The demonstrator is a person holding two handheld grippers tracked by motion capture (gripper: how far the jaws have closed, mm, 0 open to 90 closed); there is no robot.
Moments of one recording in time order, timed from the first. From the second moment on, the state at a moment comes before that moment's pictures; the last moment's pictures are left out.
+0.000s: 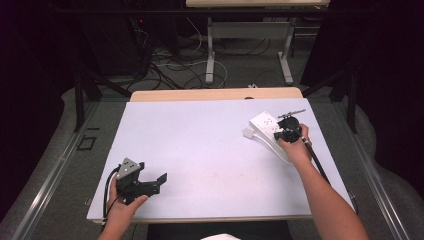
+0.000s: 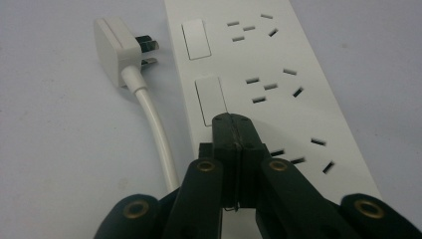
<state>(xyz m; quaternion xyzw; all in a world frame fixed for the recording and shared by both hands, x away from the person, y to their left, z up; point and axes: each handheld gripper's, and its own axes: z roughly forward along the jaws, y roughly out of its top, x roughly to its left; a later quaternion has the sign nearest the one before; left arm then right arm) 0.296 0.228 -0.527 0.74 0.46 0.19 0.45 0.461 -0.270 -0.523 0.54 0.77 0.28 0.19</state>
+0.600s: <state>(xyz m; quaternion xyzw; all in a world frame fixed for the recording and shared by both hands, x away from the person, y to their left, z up) 0.297 0.229 -0.527 0.74 0.46 0.19 0.45 0.464 -0.267 -0.525 0.54 0.77 0.29 0.18</state>
